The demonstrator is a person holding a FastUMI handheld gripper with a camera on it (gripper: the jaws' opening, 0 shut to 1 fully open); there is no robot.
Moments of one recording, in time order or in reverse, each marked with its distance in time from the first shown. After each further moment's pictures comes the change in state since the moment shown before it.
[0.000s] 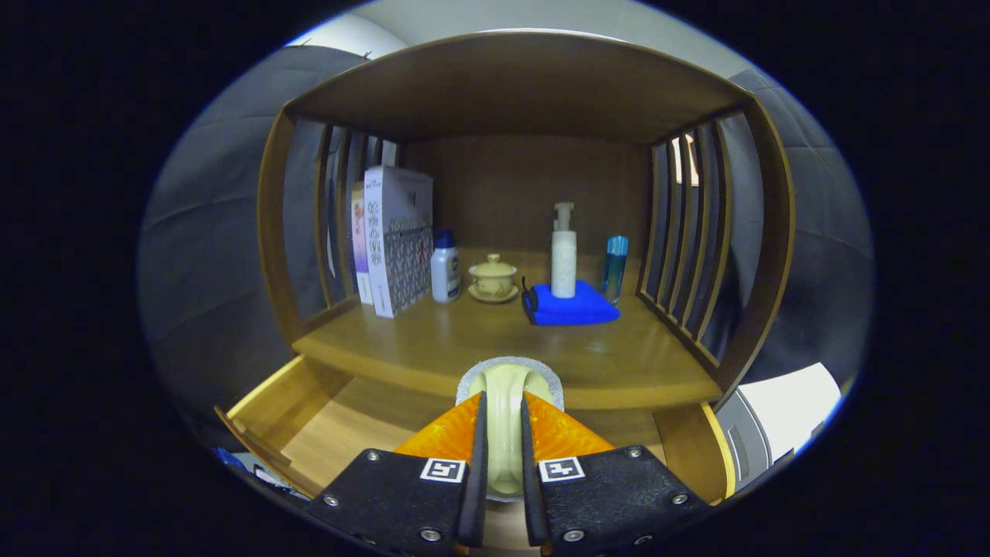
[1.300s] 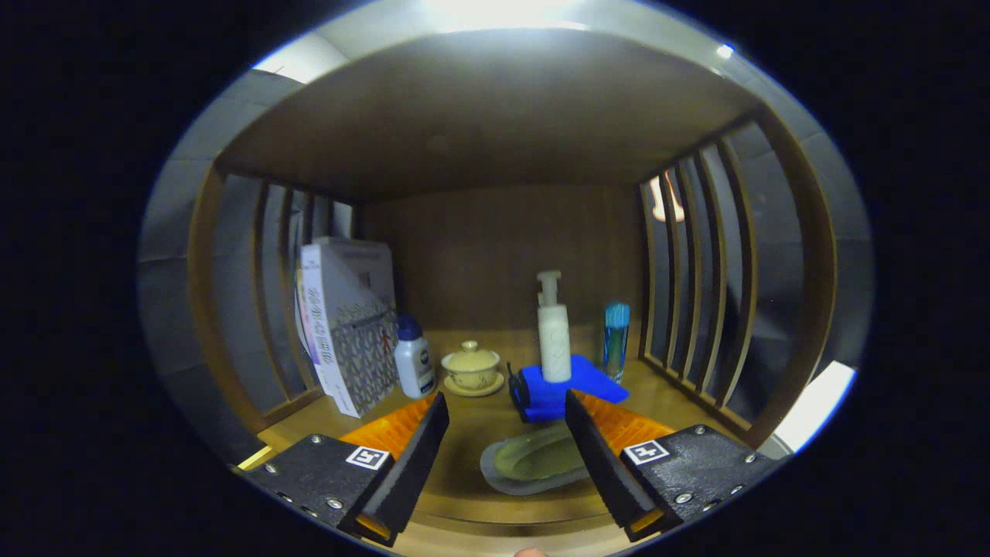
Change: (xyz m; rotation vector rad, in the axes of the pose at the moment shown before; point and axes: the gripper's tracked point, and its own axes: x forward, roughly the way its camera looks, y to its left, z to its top) arm 0.069 -0.012 0.084 0.047 -0.259 -0.061
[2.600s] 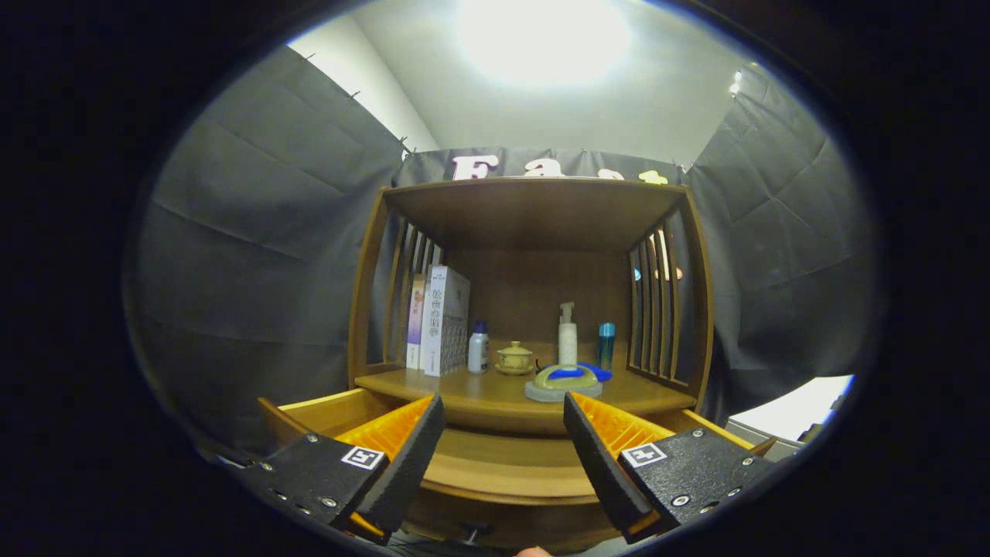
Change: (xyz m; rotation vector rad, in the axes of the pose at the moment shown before) arm -0.225 0.039 -0.075 -0.077 -0.215 0.084
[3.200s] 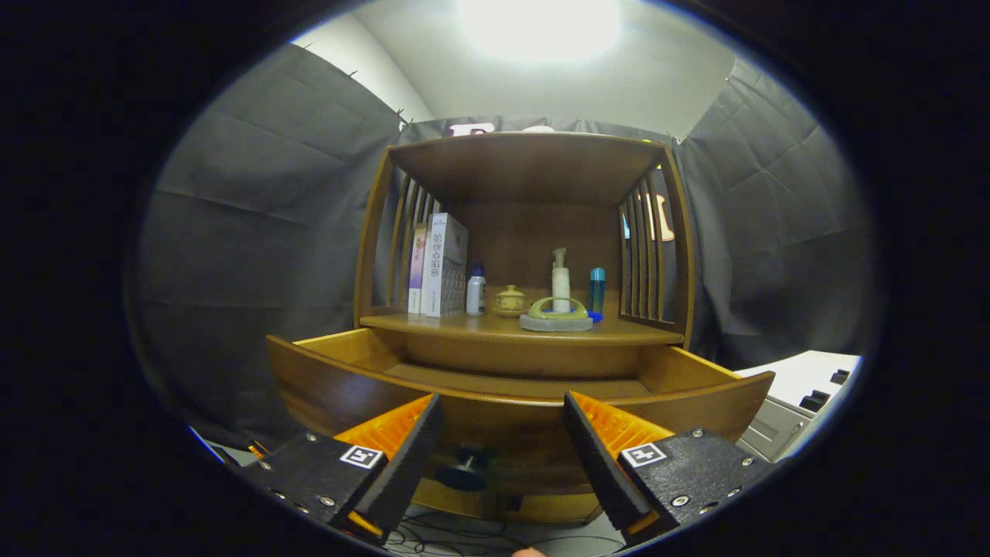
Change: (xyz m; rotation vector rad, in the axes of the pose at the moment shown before) arm -0.052 0.000 -0.076 0.013 0.149 -0.004
